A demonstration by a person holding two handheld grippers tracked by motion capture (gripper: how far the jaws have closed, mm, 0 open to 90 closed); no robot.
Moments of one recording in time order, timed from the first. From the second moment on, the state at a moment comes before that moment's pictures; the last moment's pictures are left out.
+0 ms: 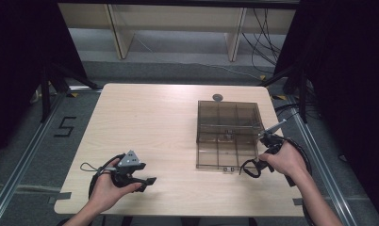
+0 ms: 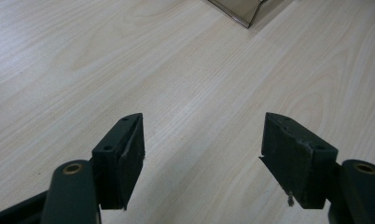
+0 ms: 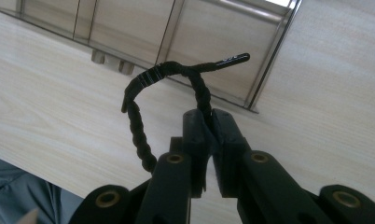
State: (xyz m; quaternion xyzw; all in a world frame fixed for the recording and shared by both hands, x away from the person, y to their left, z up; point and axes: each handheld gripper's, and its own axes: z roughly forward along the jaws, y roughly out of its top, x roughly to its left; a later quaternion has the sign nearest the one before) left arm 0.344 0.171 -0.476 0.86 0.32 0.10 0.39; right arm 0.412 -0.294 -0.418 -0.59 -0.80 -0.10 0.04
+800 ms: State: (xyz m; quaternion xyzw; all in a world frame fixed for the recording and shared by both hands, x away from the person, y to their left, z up) left arm 0.344 0.171 -0.476 0.85 0.33 0.09 0.39; right arm 0.437 -0.295 -0.417 -0.62 -0.78 -0.10 0.05
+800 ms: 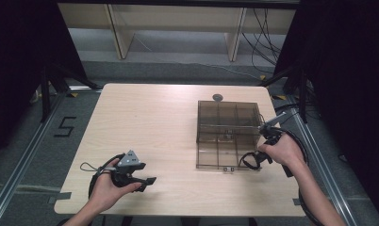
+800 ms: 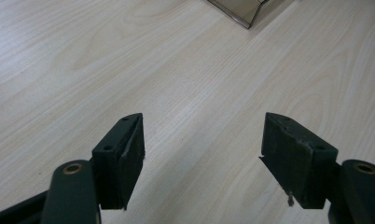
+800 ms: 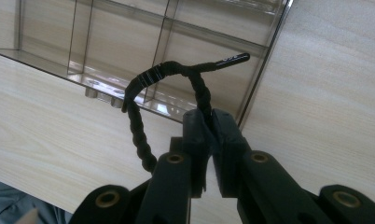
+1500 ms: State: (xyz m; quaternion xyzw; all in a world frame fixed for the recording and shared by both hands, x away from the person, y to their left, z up) left arm 0.344 0.172 -0.476 0.86 0.32 0.09 0.39; right arm 0.453 -0.298 -0.434 -0.63 -0.77 -0.08 0.06
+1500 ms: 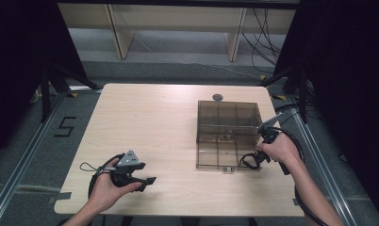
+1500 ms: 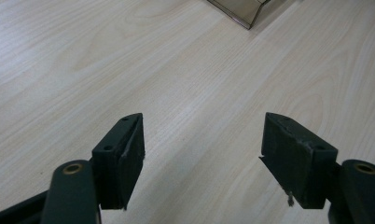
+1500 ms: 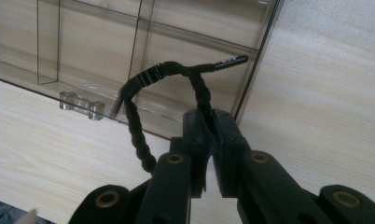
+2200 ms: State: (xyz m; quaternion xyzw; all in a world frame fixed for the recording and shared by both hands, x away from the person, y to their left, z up) left arm 0.344 0.172 -0.476 0.85 0.32 0.10 0.40; right arm 0.465 -0.294 -0.445 -0.63 -0.77 -0.06 0.07
